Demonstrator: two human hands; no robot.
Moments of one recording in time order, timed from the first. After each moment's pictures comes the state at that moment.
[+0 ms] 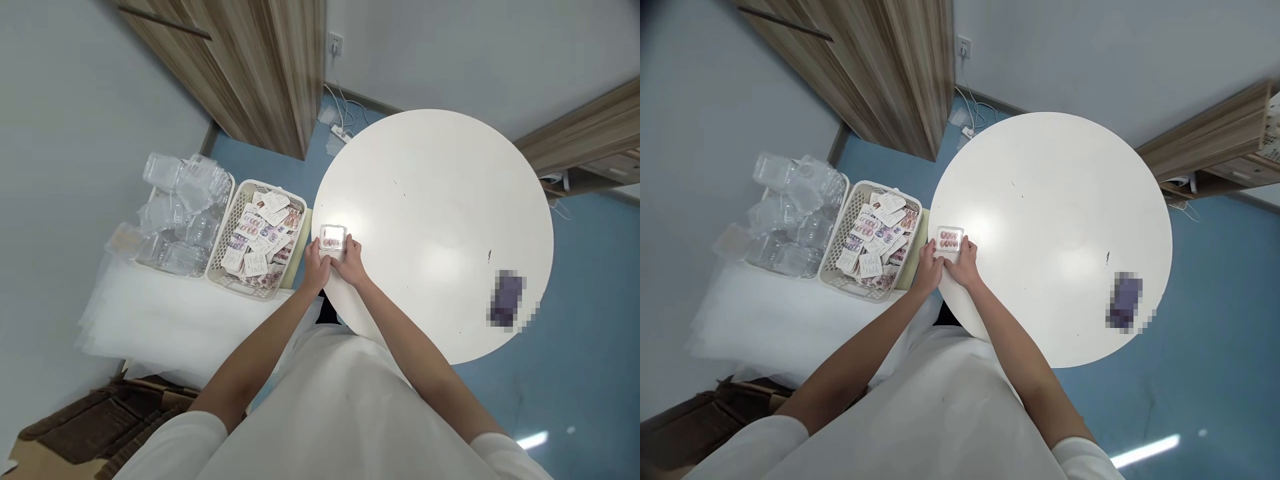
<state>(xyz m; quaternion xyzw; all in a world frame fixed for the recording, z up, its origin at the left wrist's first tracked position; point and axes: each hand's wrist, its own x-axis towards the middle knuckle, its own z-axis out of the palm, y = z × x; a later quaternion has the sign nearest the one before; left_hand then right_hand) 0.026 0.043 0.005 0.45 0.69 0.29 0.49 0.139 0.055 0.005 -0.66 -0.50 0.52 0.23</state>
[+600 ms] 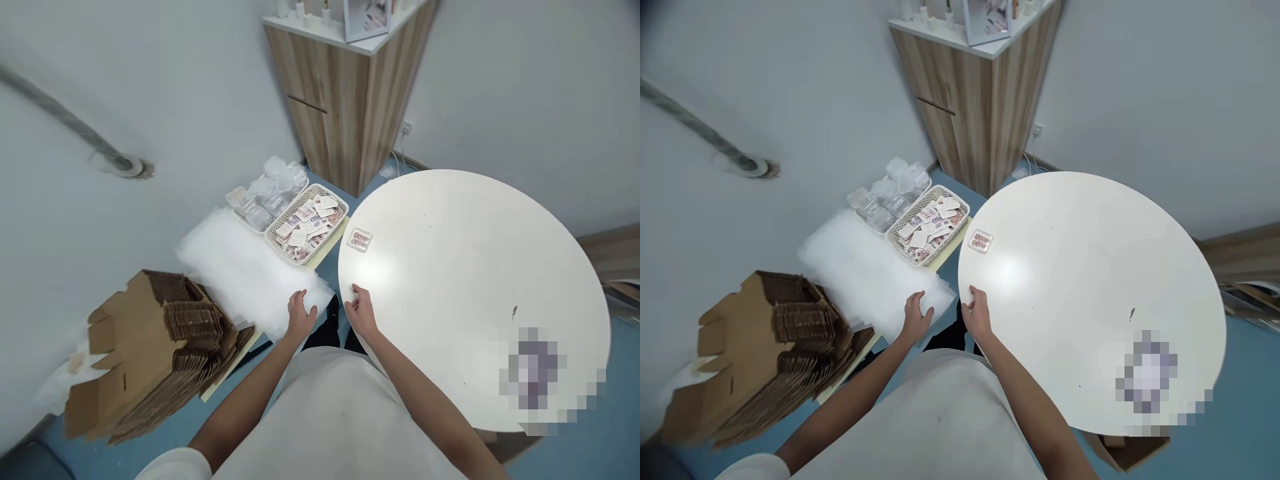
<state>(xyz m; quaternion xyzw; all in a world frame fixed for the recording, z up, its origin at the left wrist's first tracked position) 0.015 -0.148 0.018 0.36 0.84 0.26 0.32 0.185 -0.068 0.015 -0.53 -0.64 0.52 0.19</state>
